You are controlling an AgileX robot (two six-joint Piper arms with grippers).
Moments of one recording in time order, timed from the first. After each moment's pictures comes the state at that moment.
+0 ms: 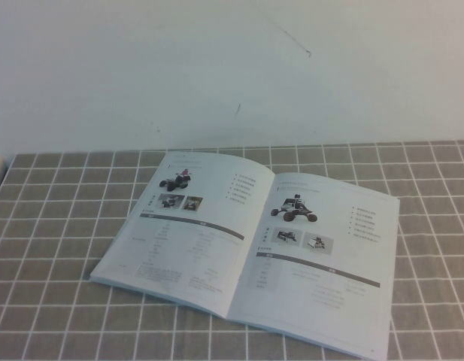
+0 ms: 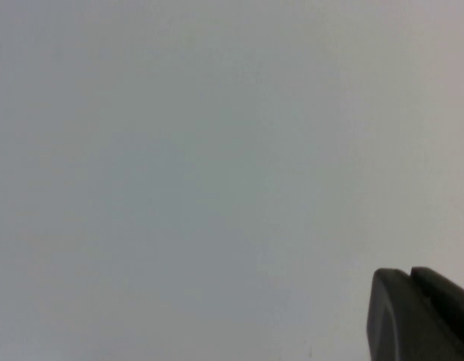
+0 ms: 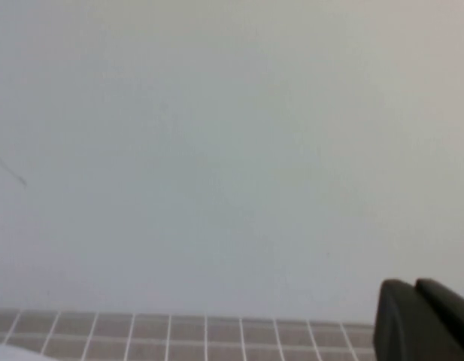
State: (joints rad) right arm -0.06 0.26 -0.36 -0.12 0.15 0.00; left arm -0.05 0.08 -0.24 0.21 -0.03 -0.39
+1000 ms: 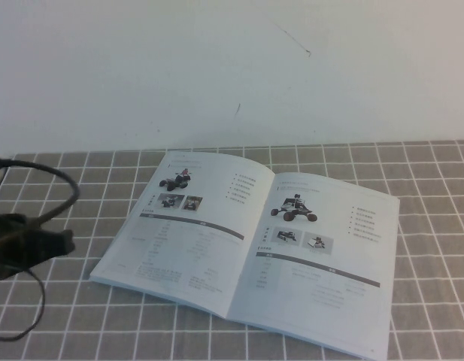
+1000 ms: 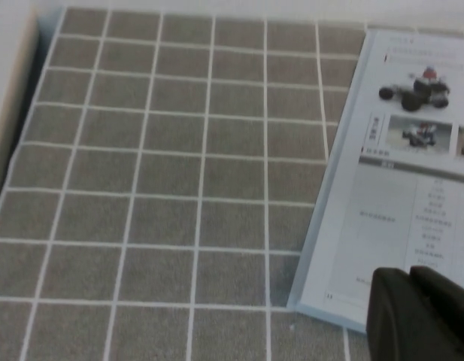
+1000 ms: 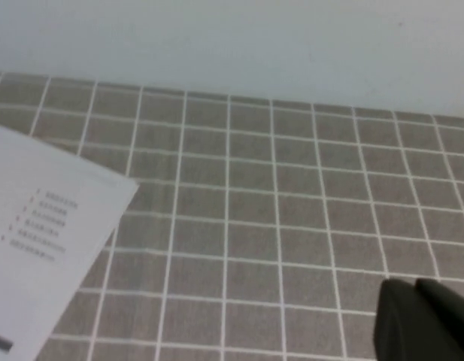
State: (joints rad) right arm -0.06 0.89 -0.66 -0.01 0.42 -0.16; left arm -0.19 1.05 -0.61 0.40 0.25 -0.64
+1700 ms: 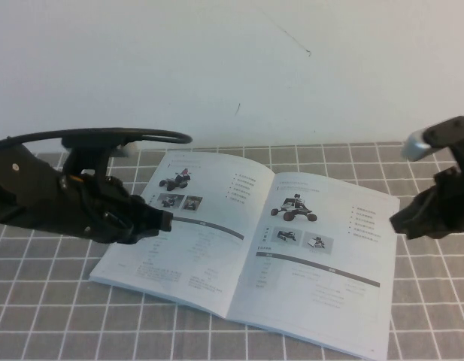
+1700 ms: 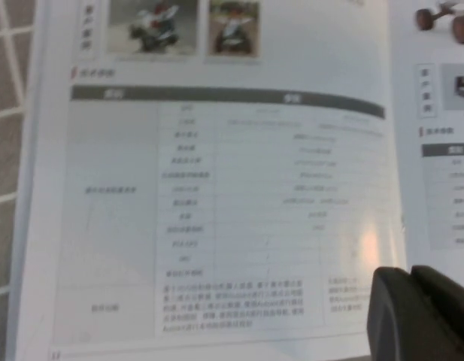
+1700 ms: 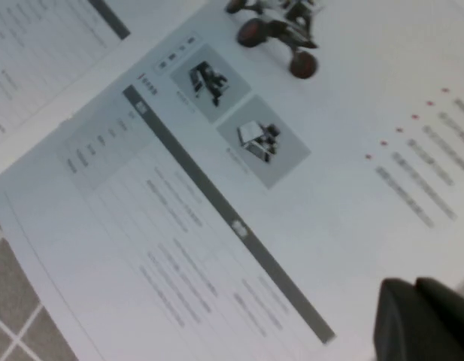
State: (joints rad) right arm 0.13 1.63 -1.00 0.73 0.66 -0.95; left arm -0.24 1.51 -0.98 -0.57 0.55 0.36
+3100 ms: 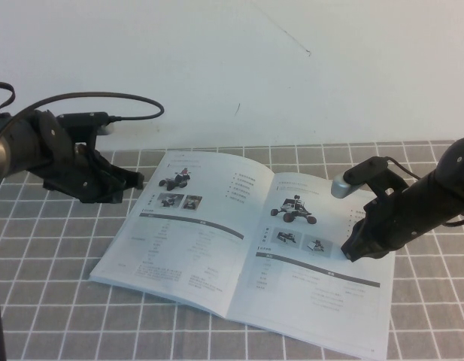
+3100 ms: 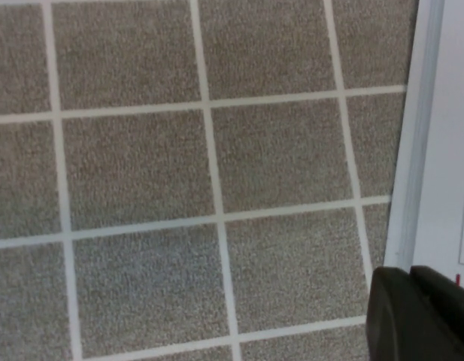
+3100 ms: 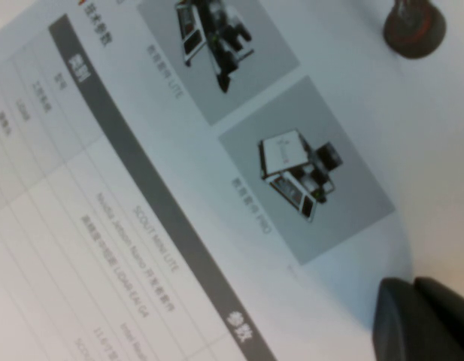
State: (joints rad) right arm 0.26 2.05 -1.21 0.67 0.60 -0.96; left arm -0.07 2.03 -1.43 -0.32 0.52 0.19
